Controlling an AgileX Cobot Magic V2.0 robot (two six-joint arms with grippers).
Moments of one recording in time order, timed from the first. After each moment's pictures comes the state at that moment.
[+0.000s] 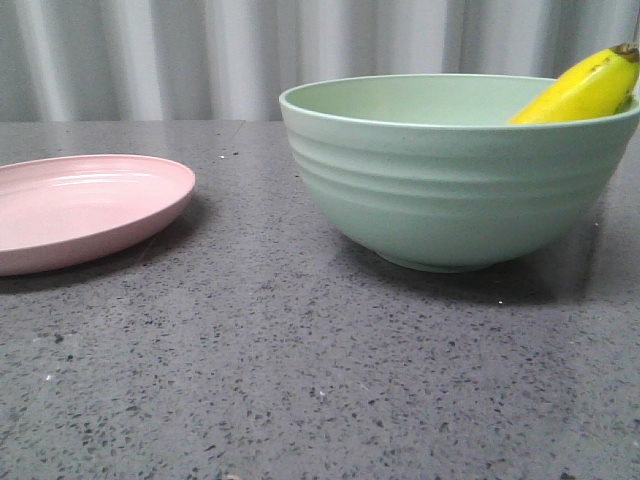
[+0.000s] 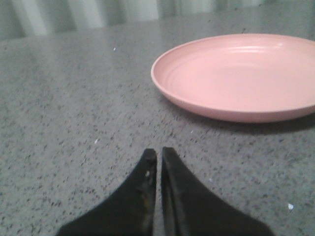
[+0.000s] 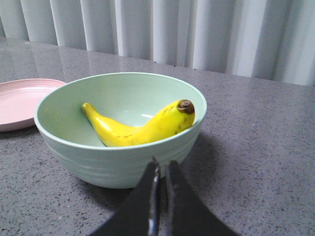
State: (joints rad) left arm -0.10 0.00 0.00 -0.06 0.30 0.11; right arm 0.34 0.12 -0.26 0.07 0.29 -0.11
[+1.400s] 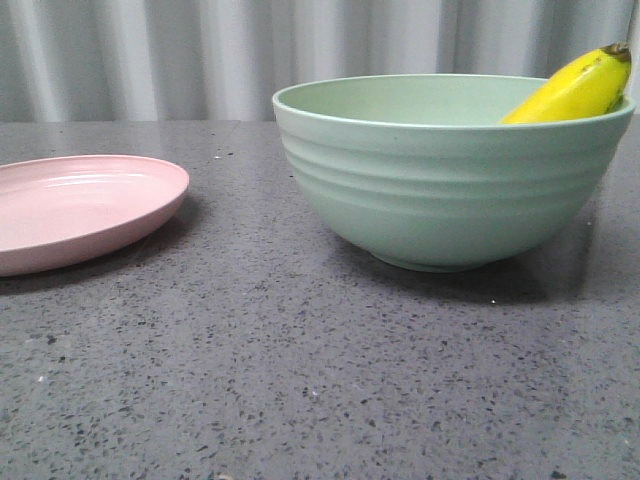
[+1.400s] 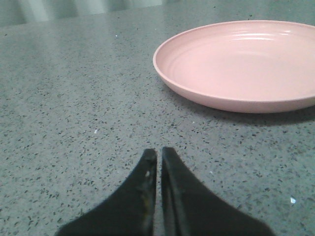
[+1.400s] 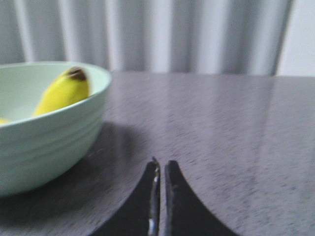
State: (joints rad) left arm -0.09 0.00 0.00 -0.06 0.32 0.11; right arm 0.04 0.12 0.01 0.07 -0.07 -0.09
